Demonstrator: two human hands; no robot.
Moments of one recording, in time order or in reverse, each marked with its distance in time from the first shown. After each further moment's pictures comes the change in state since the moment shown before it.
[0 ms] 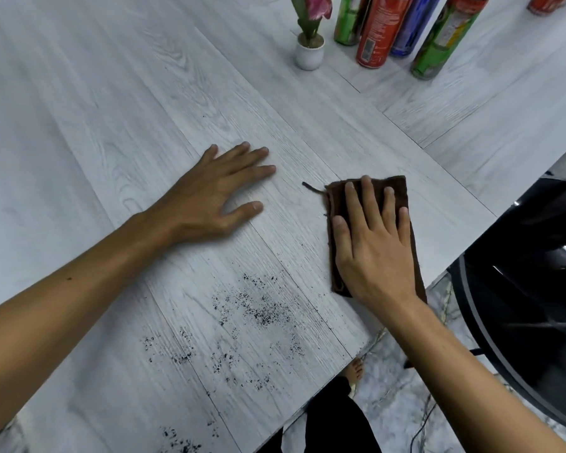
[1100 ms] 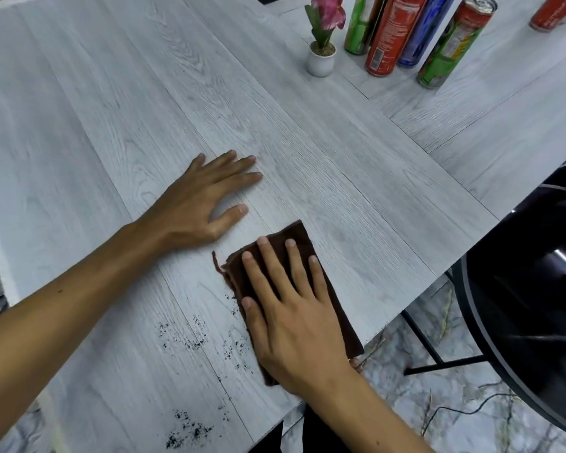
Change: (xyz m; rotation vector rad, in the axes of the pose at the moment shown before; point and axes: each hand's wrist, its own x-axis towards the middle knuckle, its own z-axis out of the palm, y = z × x) left_hand -0.039 0.002 -0.013 -0.039 0.011 -0.070; right_hand -0.092 -0.077 0.046 -0.013 -0.049 -0.388
